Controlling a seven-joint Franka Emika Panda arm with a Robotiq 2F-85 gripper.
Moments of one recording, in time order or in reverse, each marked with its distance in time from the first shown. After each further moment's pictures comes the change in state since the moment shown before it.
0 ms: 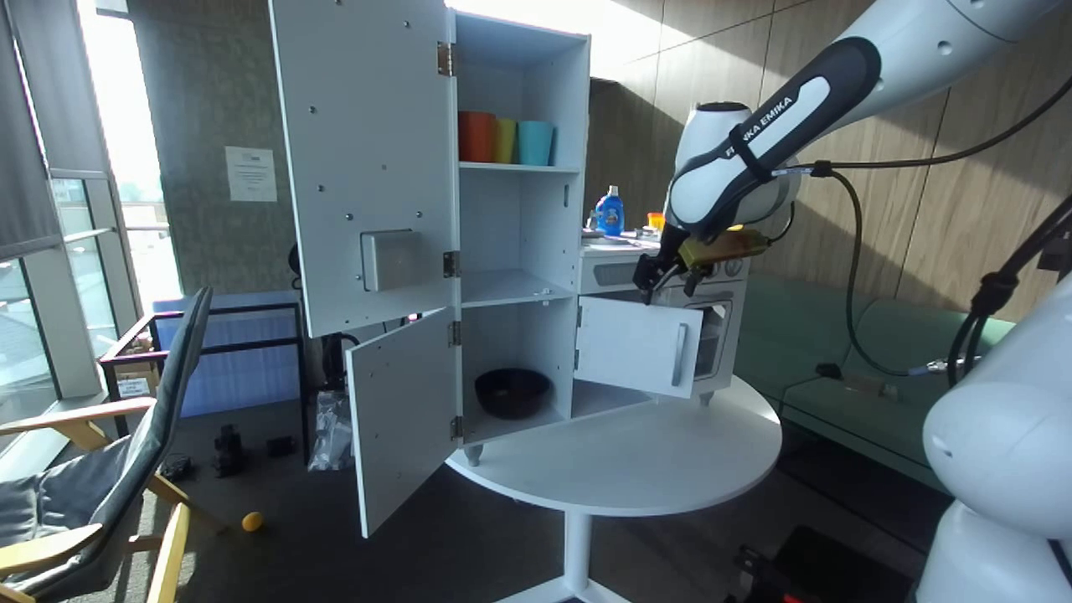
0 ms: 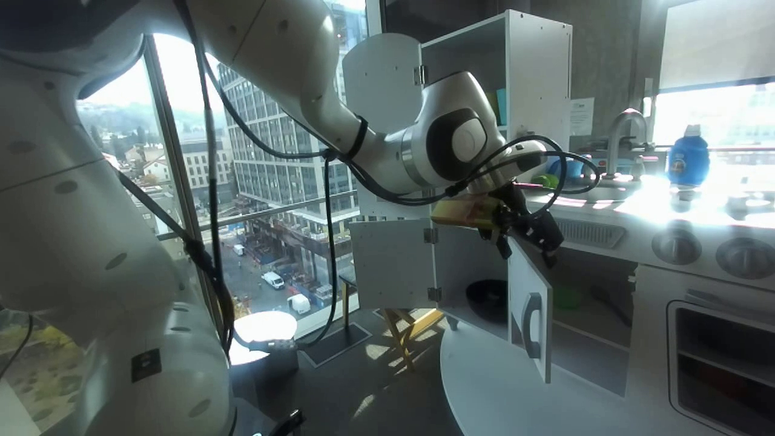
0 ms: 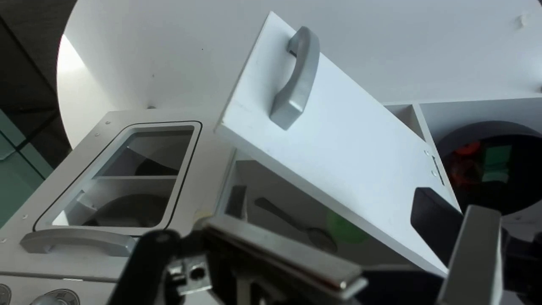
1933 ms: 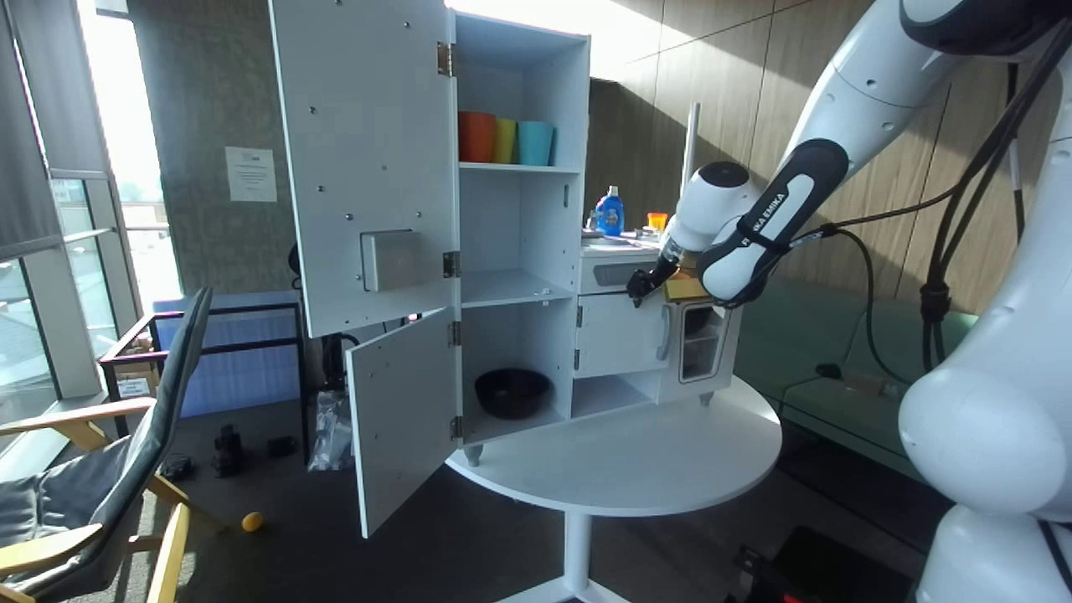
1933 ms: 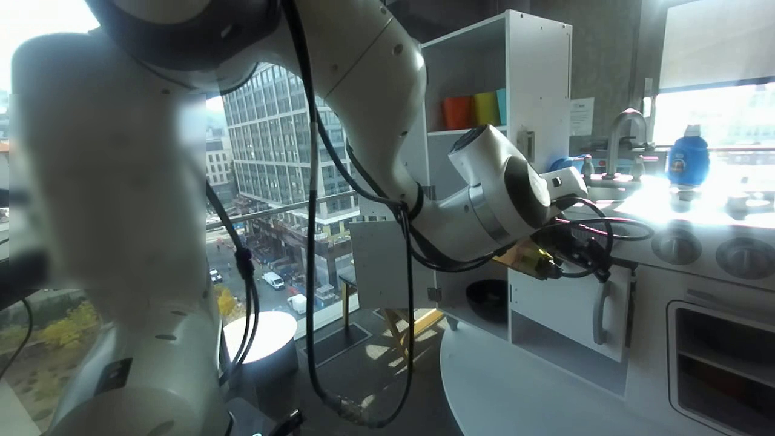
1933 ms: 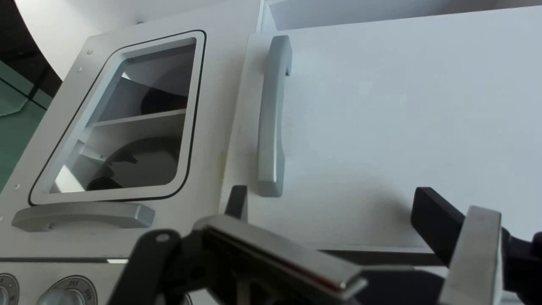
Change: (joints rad) arm -0.208 0.305 0.039 0.117 -0.538 0.492 0.590
